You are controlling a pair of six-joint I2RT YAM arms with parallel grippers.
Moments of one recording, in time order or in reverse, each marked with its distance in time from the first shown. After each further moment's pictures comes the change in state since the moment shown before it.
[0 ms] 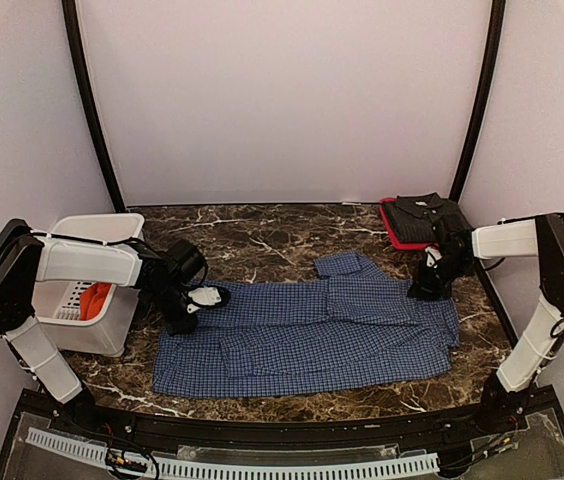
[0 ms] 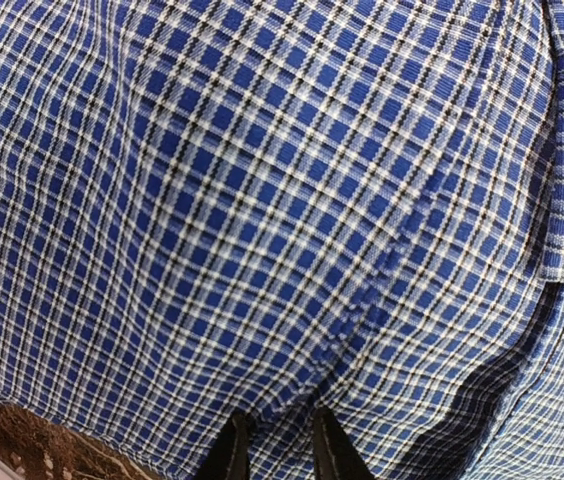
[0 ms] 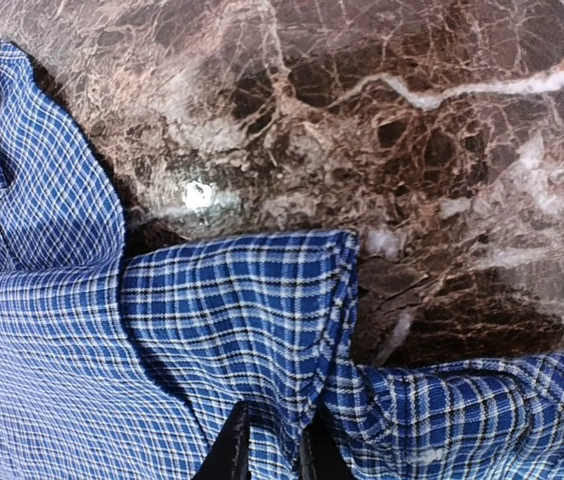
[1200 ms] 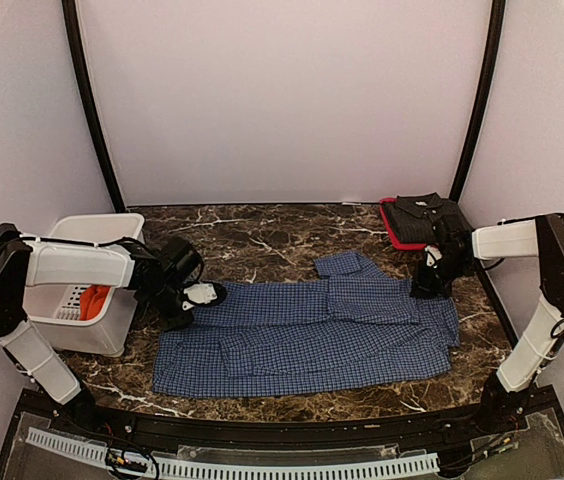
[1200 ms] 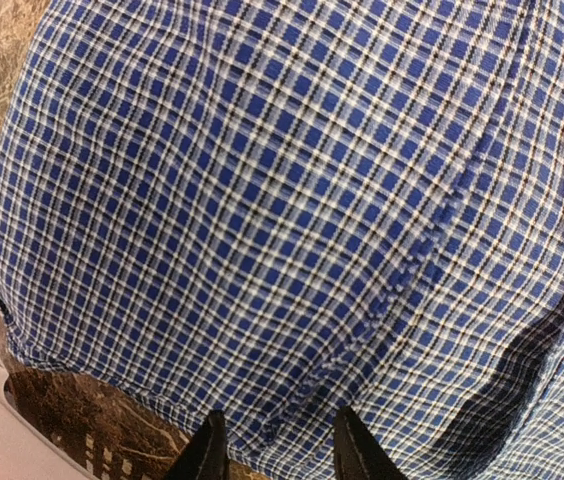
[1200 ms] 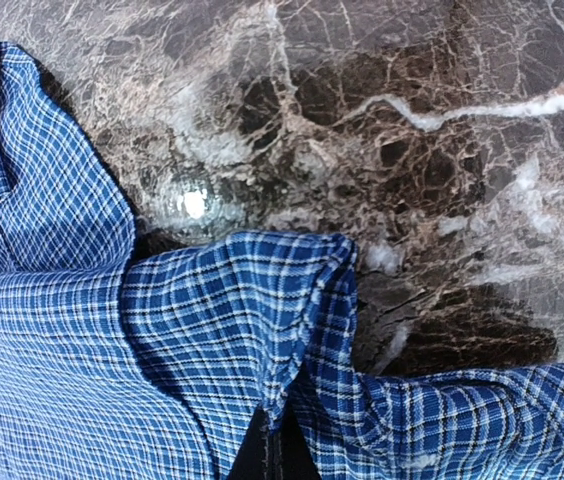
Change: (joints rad) left arm 0.000 -0.057 -0.018 0.015 -0.102 0.045; right arm 0.000 -0.003 -0.007 0.023 0.013 -0.019
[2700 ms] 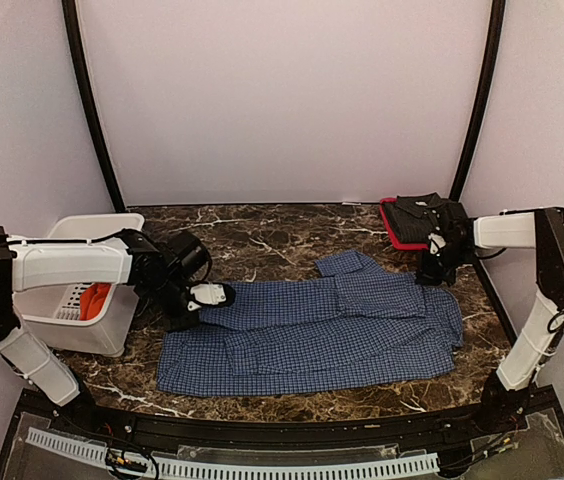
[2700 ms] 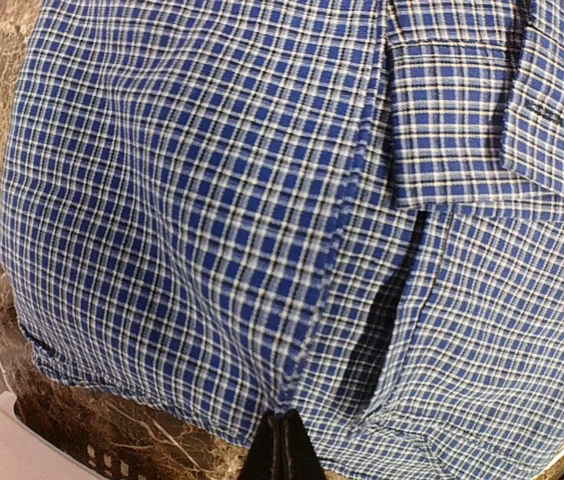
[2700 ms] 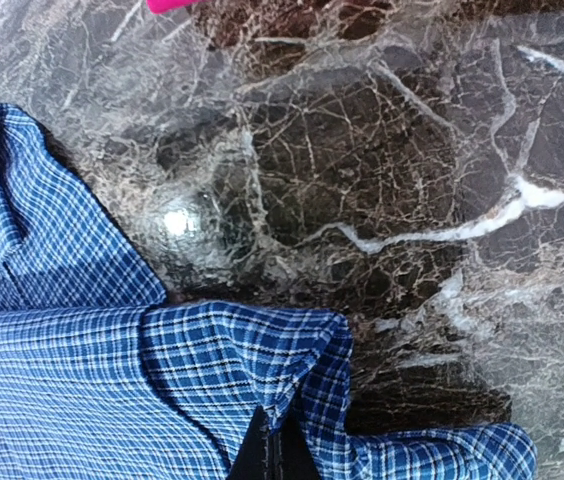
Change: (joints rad) left arm -0.088 -0.047 0.086 -0.155 0.073 -0.012; right arm -0.043 0.041 0.111 -0.039 0.041 -0.060
